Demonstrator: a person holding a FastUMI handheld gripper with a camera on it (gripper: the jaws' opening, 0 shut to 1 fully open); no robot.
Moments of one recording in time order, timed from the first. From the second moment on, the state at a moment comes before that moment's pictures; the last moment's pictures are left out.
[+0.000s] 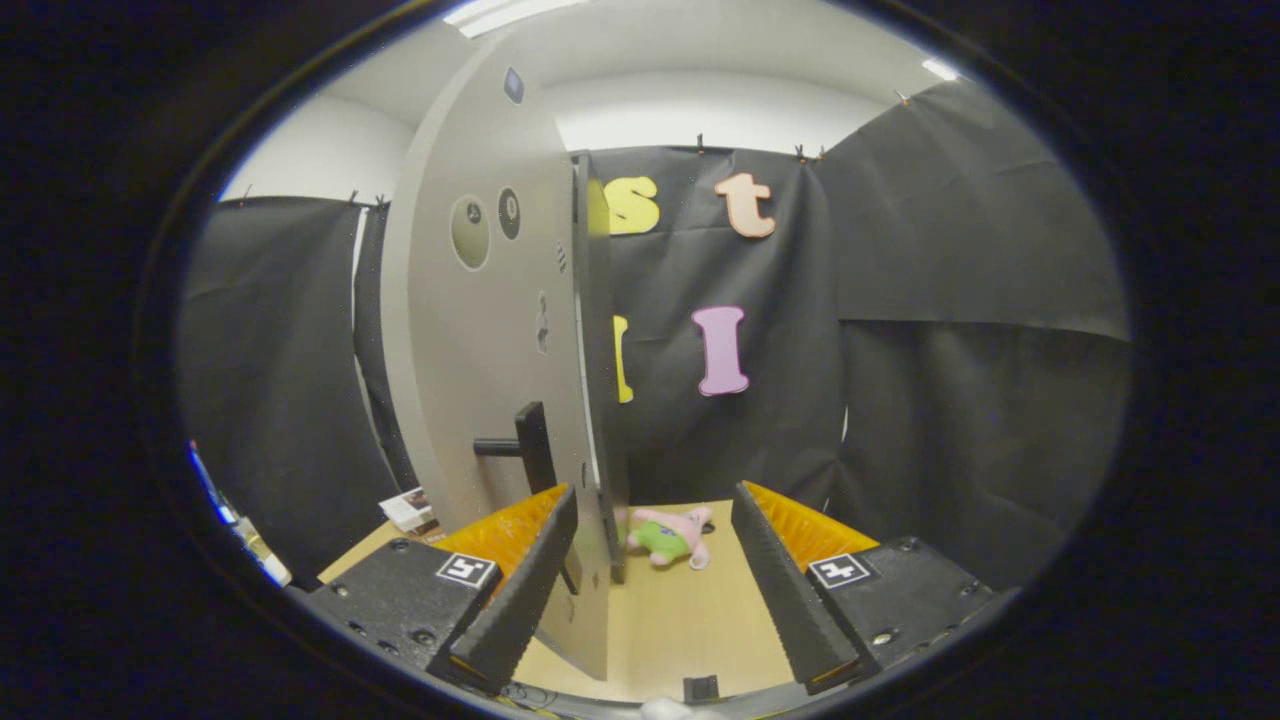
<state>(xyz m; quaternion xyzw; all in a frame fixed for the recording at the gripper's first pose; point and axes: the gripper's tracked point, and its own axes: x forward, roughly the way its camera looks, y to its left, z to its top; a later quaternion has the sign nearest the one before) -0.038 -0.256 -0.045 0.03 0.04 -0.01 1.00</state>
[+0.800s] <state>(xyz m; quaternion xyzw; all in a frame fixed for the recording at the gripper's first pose) -0.042 -0.188 -0.040 0.02 0.05 -0.02 1.00</state>
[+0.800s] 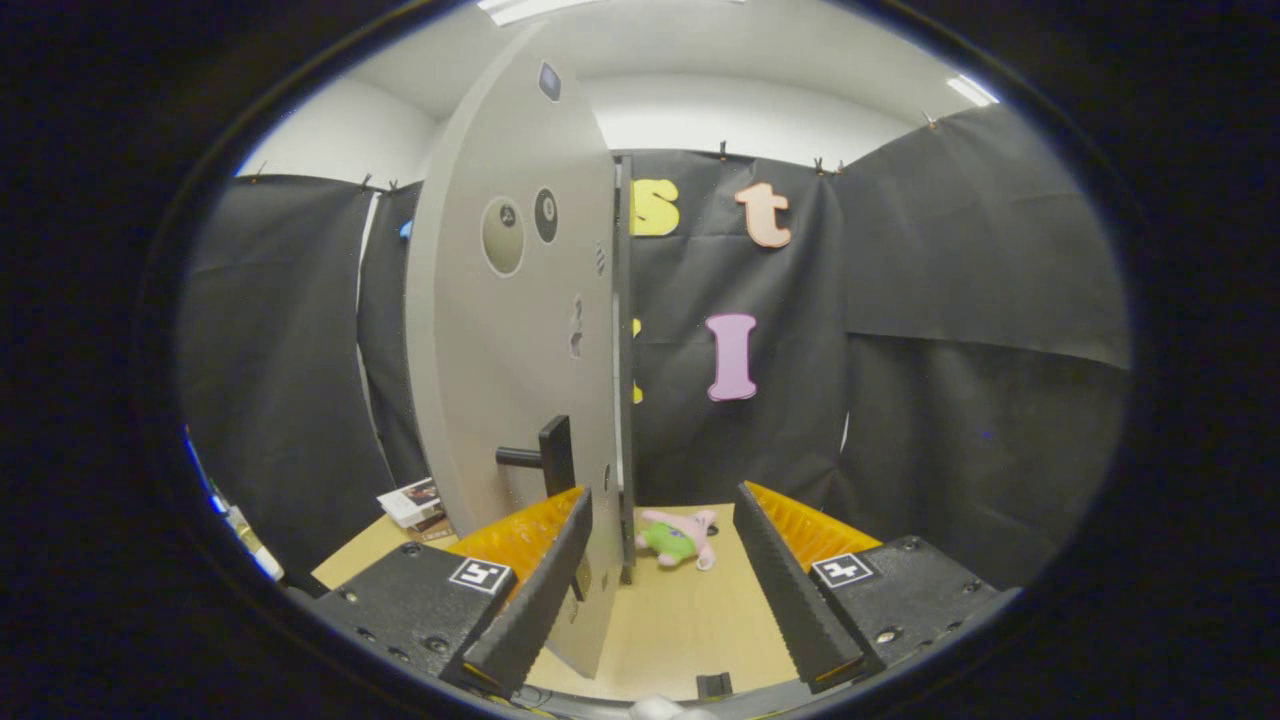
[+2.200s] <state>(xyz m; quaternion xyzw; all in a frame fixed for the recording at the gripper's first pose) 0.042 0.069 -0.049 0.01 0.05 0.10 0.99</state>
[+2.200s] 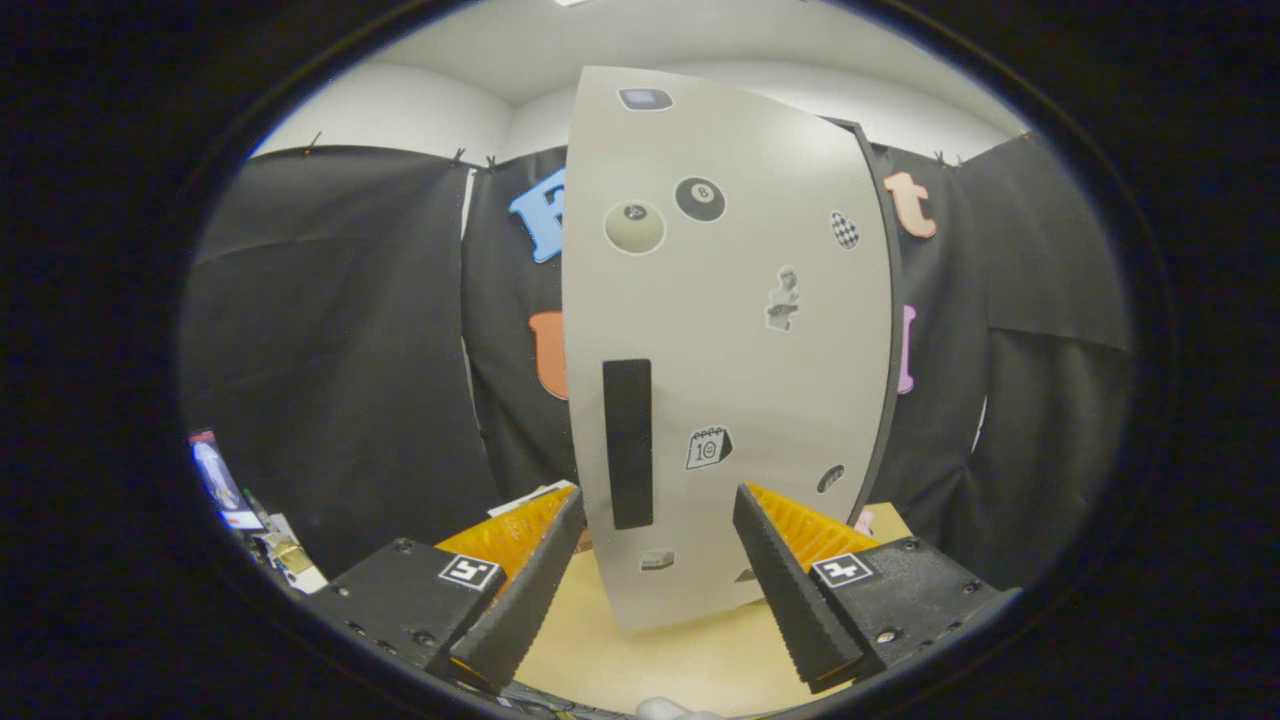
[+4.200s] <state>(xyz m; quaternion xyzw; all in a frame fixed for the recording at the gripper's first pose) -0.012 -0.123 0.037 0.02 -0.01 -0.07 1.00</state>
